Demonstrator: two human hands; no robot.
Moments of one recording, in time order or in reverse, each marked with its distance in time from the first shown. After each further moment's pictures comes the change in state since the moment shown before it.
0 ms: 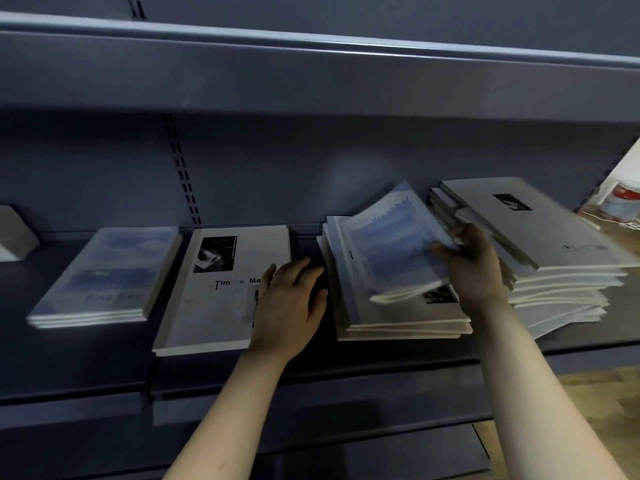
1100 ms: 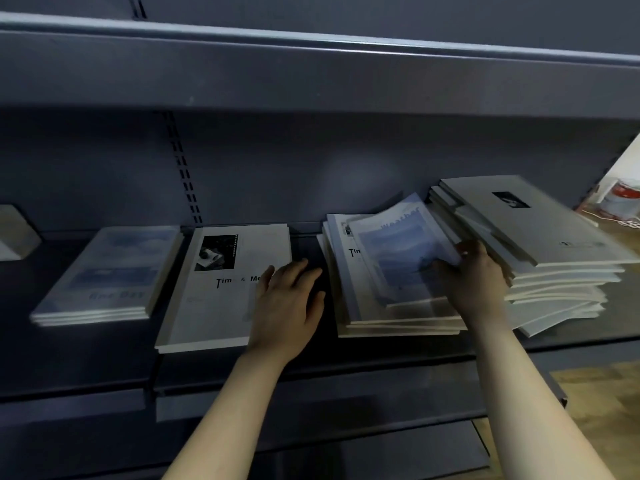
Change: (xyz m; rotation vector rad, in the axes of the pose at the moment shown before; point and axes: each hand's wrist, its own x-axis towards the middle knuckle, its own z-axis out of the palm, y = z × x) left_hand -0.008 -0.001 -0.001 0.061 -0.003 -0.002; right_hand -0.019 -0.002 -0.005 -0.686 0.096 0.052
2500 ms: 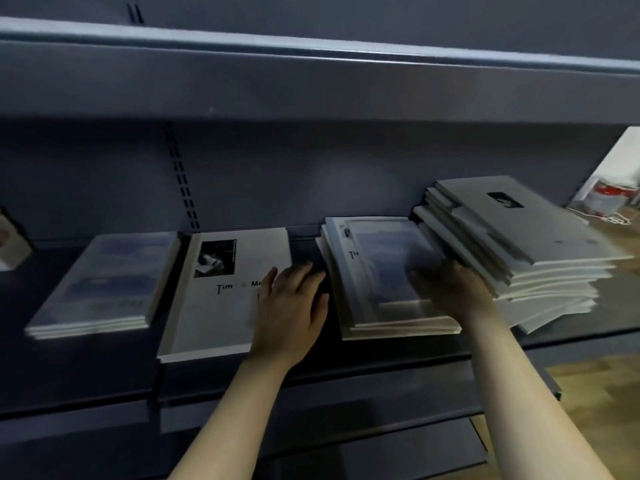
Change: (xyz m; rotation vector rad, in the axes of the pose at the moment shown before) left_hand 0.001 -0.001 -0.006 0.009 -0.015 0.053; right_hand 0.006 0.007 0.021 -0.368 -0.301 0.034
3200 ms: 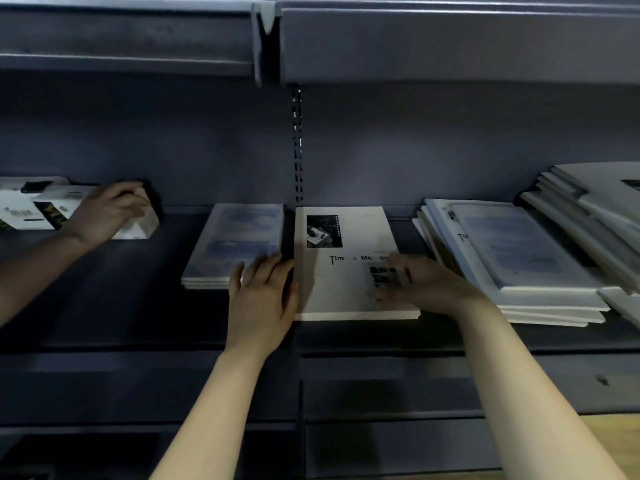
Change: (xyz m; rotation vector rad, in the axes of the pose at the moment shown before) left_hand -0.088 -0.161 -0.074 0.155 0.054 -0.234; right_hand -0.091 -0.172 0.042 0.289 -0.539 -0.495
